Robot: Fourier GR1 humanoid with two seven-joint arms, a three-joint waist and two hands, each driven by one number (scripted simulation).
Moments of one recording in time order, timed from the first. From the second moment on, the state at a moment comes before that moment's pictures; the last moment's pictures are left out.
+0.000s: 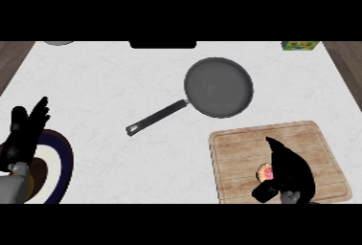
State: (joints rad) left arm -0.14 0.41 0.10 -1.29 -0.02 0.10 0.24; right arm 0.00 -0.23 0.36 -1.74 0.83 0.24 1.00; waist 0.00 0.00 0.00
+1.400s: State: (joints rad) left arm -0.10 0.35 0.15 -1.32 -0.09 0.07 0.24; right arm 0.22 -0.31 0.32 -2.02 1.18 -0.03 0.85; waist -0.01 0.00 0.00
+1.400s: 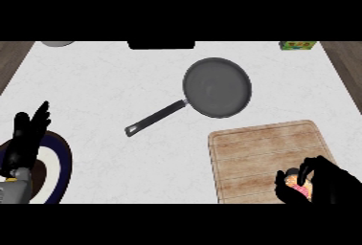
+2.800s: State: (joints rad) left arm -0.16 0.34 0.16 -1.30 -0.12 0.04 0.24; right arm -0.67 -0.07 -0.04 -1.07 1.03 -0.38 0.60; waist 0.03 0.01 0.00
